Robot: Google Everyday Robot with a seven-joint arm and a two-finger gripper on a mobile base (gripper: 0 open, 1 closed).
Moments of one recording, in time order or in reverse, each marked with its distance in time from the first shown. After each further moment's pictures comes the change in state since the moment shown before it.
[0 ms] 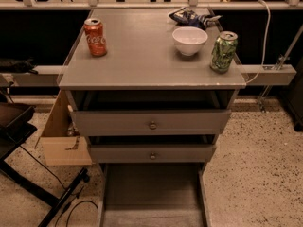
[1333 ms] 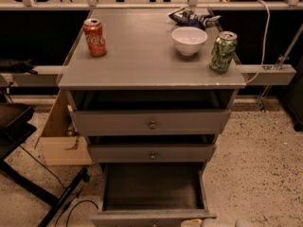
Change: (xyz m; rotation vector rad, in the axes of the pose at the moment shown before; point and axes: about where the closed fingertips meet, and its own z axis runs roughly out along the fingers) arm -0.085 -0.043 0.036 -0.057 -0.124 -0.085
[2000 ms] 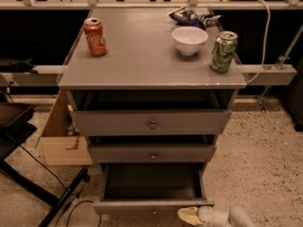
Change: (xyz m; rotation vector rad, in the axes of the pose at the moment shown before) arm -0.031 -0.041 0.023 -0.007 0.003 -0.011
